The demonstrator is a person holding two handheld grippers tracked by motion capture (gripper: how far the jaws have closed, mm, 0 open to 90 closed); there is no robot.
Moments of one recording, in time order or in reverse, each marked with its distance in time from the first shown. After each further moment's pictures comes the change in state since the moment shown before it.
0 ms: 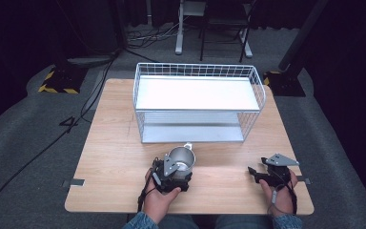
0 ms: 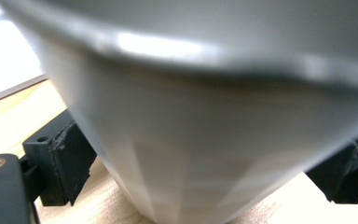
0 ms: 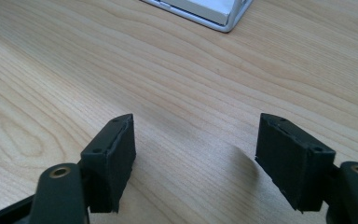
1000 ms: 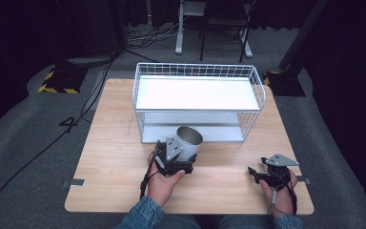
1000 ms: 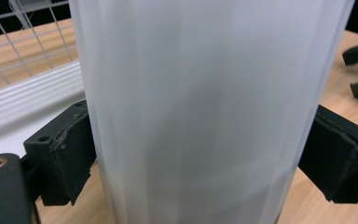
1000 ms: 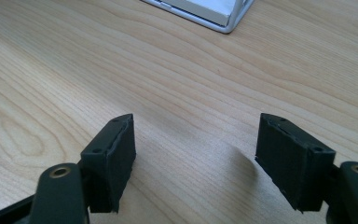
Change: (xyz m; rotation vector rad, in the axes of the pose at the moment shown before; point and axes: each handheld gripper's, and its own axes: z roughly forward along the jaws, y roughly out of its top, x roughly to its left) left arm 0.013 0.053 0.004 -0.139 0.020 0.018; right arm 0.001 0.000 0.000 -0.003 -0.005 -0.010
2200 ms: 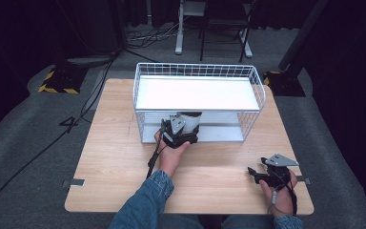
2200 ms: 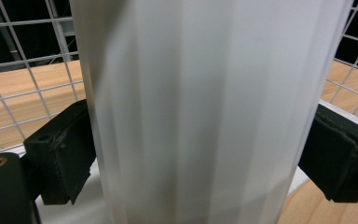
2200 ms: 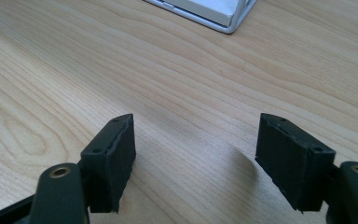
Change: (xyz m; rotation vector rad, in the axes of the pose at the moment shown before) left arm 0.044 0.019 0.086 -0.148 0.118 -0.089; right arm 0.000 0.000 0.000 -0.001 0.007 -0.004
